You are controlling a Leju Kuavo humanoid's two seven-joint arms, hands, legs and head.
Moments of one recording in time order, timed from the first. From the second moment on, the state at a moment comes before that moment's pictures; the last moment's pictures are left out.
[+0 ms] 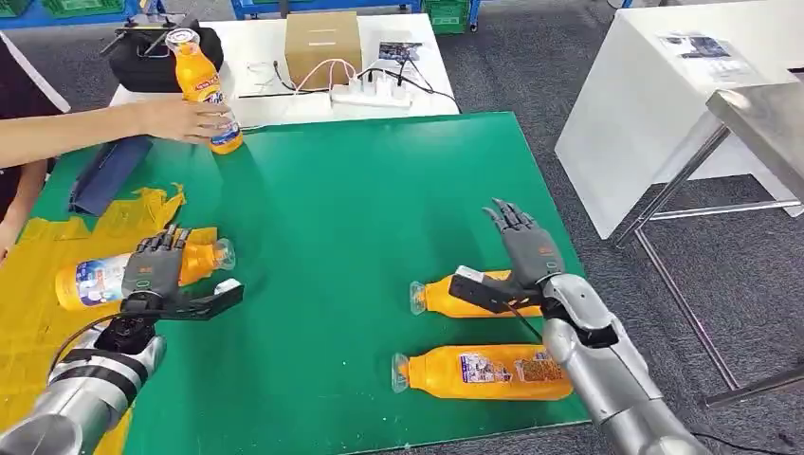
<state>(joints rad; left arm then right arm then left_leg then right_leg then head) -0.63 0.17 -0.31 -0.47 -1.56 0.30 0.15 -0.35 -0.29 0.29 -1.08 1.10 -0.02 -0.12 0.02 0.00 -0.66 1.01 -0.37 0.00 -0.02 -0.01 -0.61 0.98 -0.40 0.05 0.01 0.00</state>
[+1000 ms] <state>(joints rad) -0.56 0.07 -0.22 -0.75 -1.19 0.47 -0.17 -0.40 -0.53 0.43 -0.97 0.77 0.15 -0.31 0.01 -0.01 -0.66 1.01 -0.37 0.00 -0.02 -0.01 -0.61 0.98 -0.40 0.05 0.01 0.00</state>
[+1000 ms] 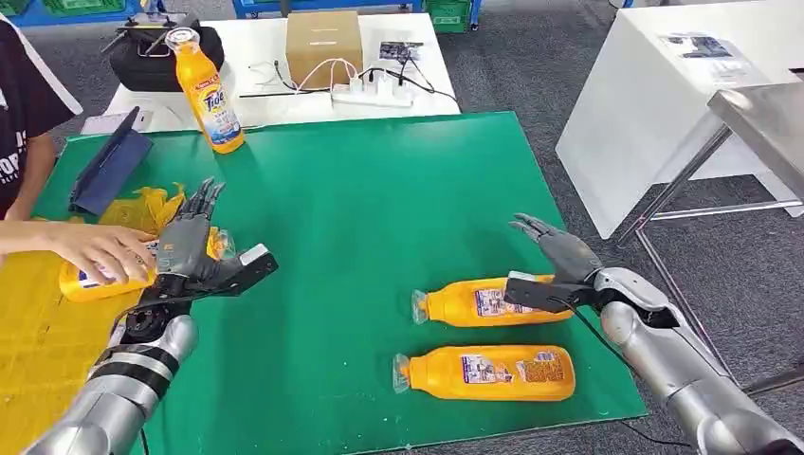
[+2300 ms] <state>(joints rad) -0.19 -0.04 -0.31 -1.54 -0.91 0.34 -0.25 -0.16 -0.34 0.39 -1.09 1.49 -0.12 0.22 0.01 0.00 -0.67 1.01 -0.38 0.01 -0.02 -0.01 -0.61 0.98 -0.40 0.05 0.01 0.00</state>
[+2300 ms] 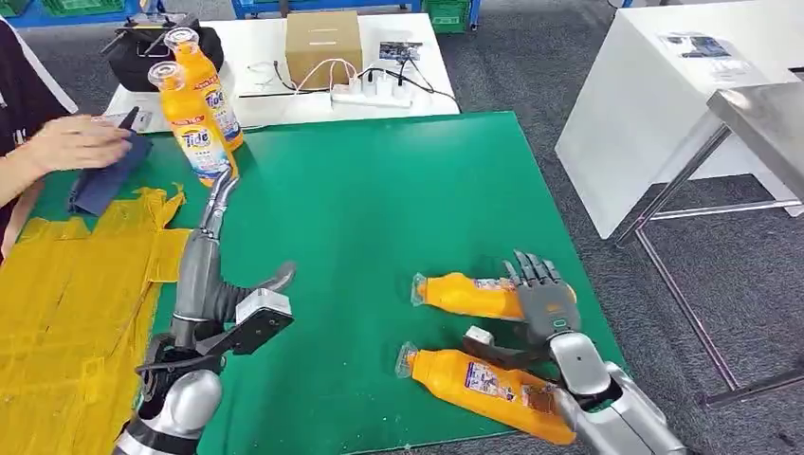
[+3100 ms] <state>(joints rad) -0.22 -0.05 -0.37 -1.49 -0.80 0.35 -0.32 -0.47 -0.20 0.25 -0.55 1.33 -0.08 0.00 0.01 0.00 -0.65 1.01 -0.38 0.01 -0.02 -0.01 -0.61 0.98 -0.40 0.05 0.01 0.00</state>
